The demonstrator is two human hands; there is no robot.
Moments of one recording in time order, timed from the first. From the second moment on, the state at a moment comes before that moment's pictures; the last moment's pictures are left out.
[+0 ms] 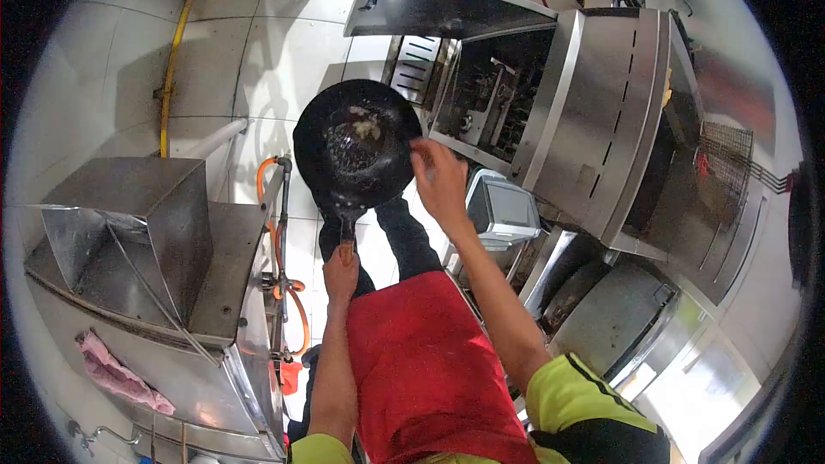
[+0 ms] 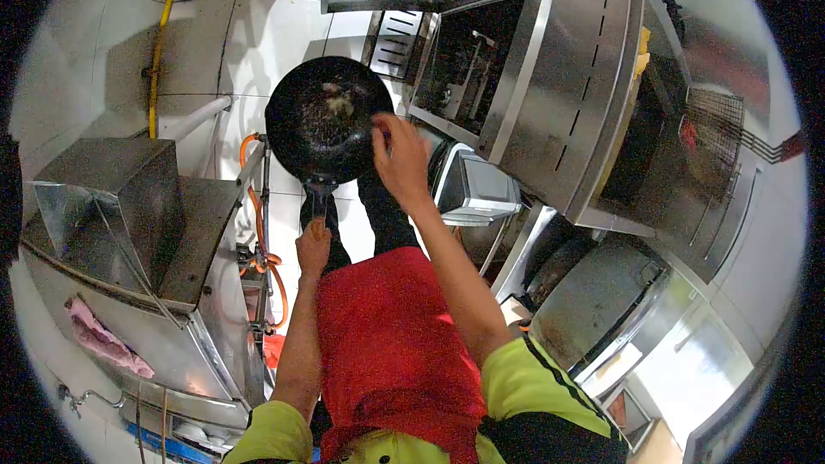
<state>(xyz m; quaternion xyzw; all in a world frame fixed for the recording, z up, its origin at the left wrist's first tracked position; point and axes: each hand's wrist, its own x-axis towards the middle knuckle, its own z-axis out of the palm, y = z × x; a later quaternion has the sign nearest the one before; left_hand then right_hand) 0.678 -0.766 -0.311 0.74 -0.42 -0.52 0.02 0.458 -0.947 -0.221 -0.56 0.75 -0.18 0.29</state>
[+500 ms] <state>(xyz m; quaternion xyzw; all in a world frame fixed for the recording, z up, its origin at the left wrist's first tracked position) 0.581 -0.890 -0.385 0.69 -0.49 -0.53 0.06 0.296 -1.170 -0.317 -0.57 0.64 0.51 0.01</state>
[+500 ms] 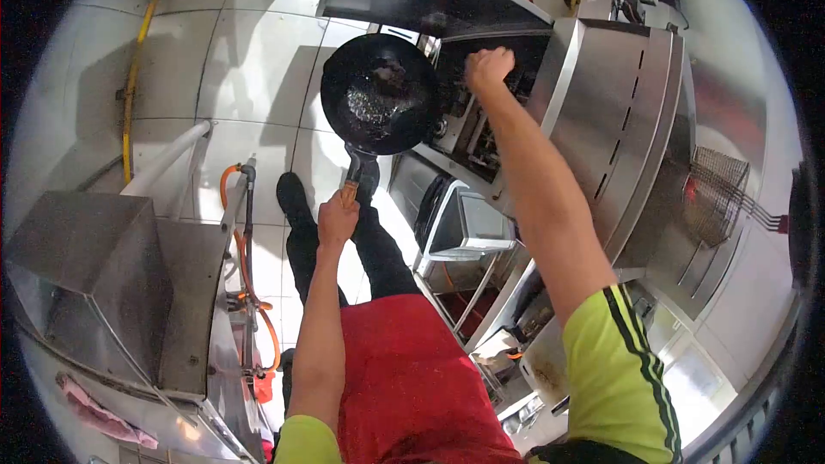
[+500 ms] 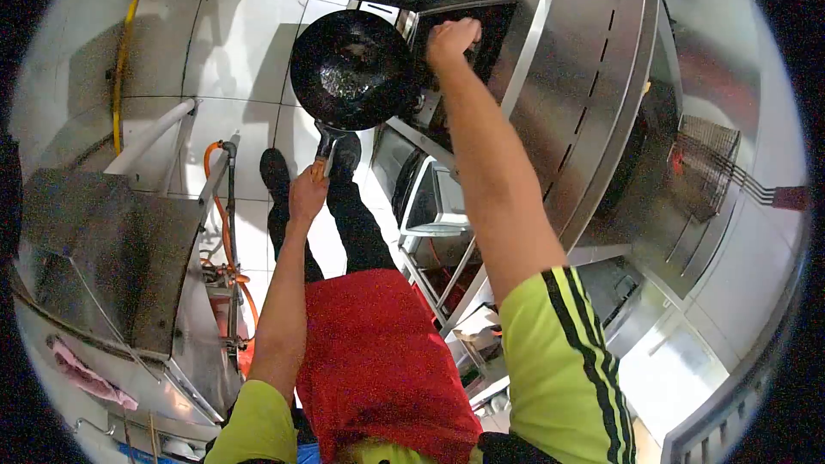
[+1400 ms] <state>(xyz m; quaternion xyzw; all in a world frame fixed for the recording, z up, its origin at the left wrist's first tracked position) 0.558 -0.910 -0.407 0.67 -0.48 -0.56 0.06 0.231 -1.204 -0.412 -0.39 0.26 0.86 -0.19</state>
